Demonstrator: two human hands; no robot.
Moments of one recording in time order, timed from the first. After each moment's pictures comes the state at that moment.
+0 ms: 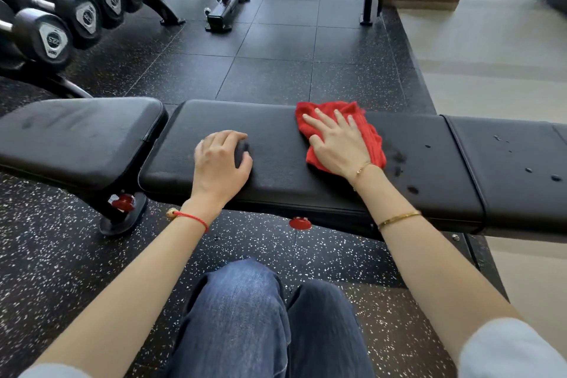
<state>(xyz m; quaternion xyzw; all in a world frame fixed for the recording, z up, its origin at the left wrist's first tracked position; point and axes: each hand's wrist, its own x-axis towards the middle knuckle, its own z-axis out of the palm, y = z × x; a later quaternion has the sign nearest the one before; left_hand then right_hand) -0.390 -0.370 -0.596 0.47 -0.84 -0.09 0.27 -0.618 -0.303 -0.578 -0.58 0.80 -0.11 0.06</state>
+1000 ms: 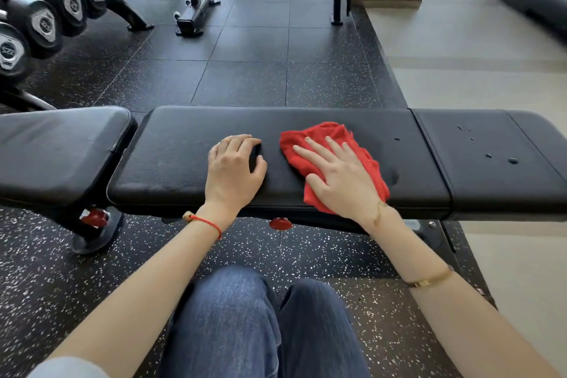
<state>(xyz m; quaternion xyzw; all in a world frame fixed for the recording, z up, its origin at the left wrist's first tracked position) -0.442 -0.341 -0.602 0.41 -0.87 -0.09 0.26 -0.612 -0.210 -0.581 -0.61 0.78 -0.13 0.05</state>
